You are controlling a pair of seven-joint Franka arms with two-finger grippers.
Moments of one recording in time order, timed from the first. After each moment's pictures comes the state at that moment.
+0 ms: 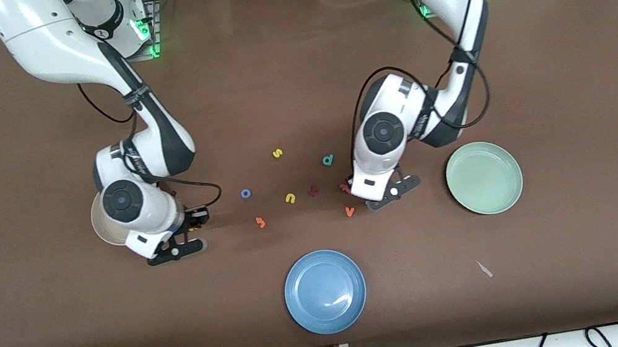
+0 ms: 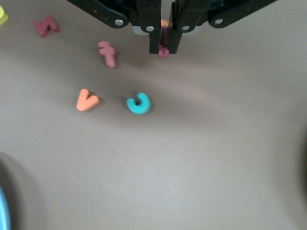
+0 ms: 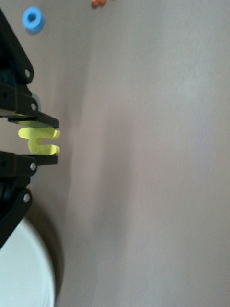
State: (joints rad) left arm -0.50 0.70 -0.03 -1.46 -0.03 2.06 -0.85; right arm 0.37 0.64 -0.08 -1.63 0.04 2.21 0.11
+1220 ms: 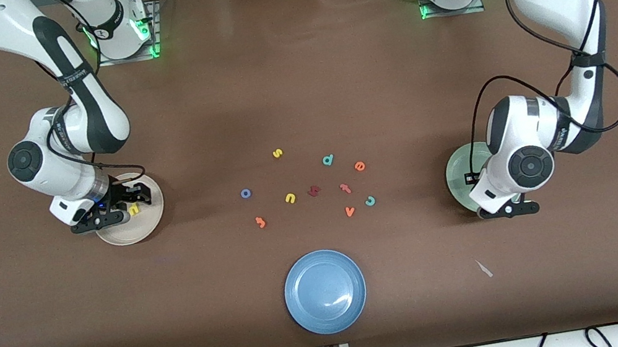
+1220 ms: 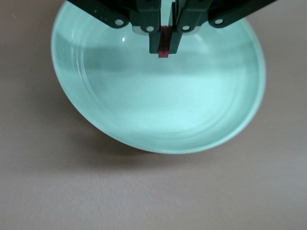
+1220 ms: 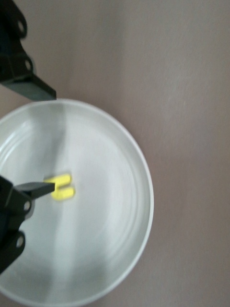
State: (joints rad) left arm -0.15 0.71 -0.02 -1.61 0.17 2.08 -0.23; right arm 0.37 0.36 -0.24 -2.16 0.32 2.53 -0.17
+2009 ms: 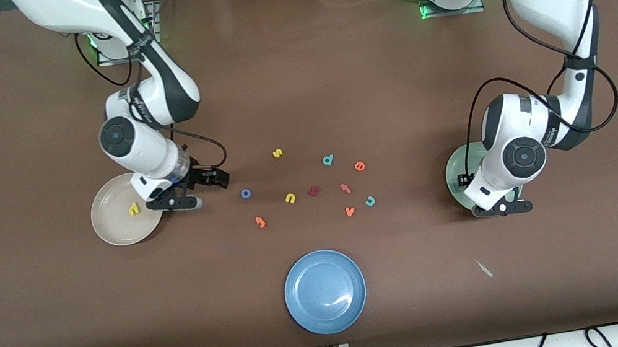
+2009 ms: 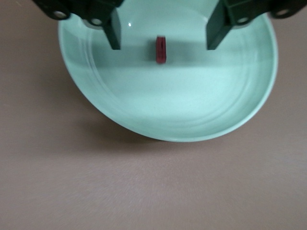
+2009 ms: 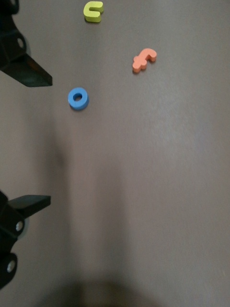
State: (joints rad) left arm -0.15 0.66 -0.04 -1.65 0.17 2.13 -0.22; right arm 0.56 0.45 -0.12 -2.03 0.33 2.53 0.35
